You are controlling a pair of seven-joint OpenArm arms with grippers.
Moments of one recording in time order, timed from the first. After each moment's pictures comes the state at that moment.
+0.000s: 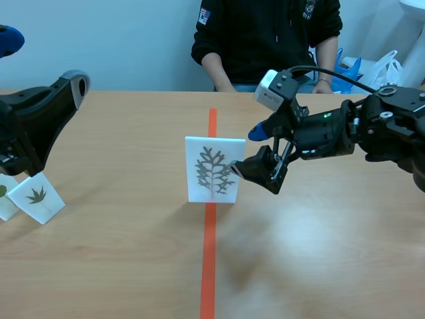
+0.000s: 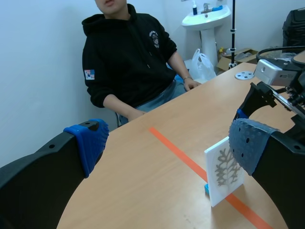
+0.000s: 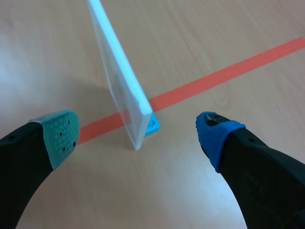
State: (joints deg) left arm 34.1 -33.2 -11.7 123.3 -18.5 -21.1 -10.9; right arm 26.8 28.9 -38.6 64.3 19.8 44.4 -3.4
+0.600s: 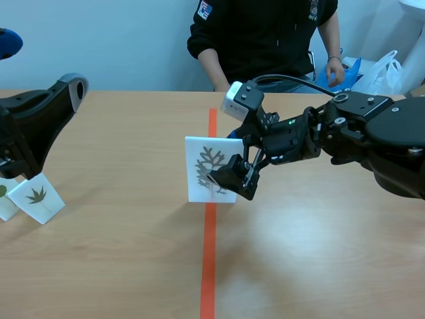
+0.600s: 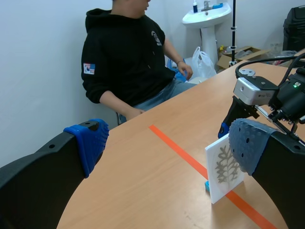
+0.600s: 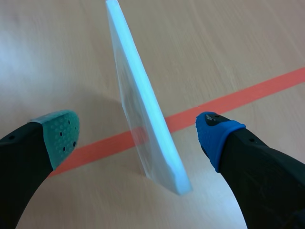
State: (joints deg) left arm 34.7 -33.2 -12.2 123.3 -18.5 -21.4 -10.9; right arm 31.5 22.9 -45.9 57.6 17.3 42.8 -0.8
